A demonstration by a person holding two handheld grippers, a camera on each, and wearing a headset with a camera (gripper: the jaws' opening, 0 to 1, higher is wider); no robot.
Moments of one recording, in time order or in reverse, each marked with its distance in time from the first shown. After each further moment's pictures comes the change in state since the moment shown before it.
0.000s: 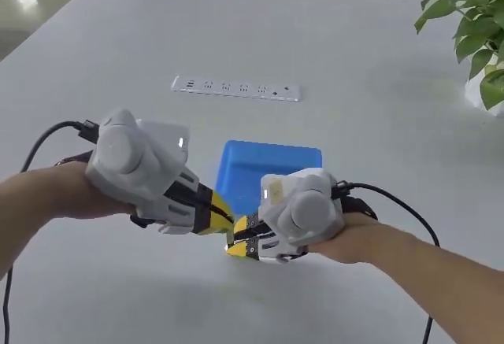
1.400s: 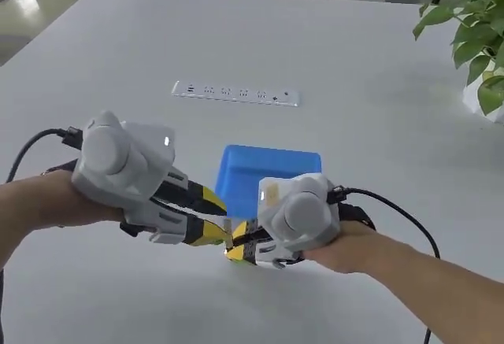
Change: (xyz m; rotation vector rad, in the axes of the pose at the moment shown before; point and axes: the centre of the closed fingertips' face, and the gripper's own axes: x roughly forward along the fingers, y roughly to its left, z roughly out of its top) left arm -0.014 0.001 0.001 -0.114 -0.053 0.055; right arm -0.001 0.002 0.000 0.062 0.017 -0.016
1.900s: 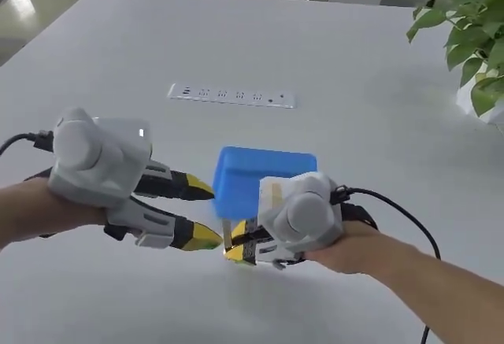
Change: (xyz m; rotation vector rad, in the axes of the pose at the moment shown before) left arm -0.013 0.003 0.008 -0.099 -0.082 0.063; right arm -0.016 0.001 0.008 -0.022 -0.014 -0.019
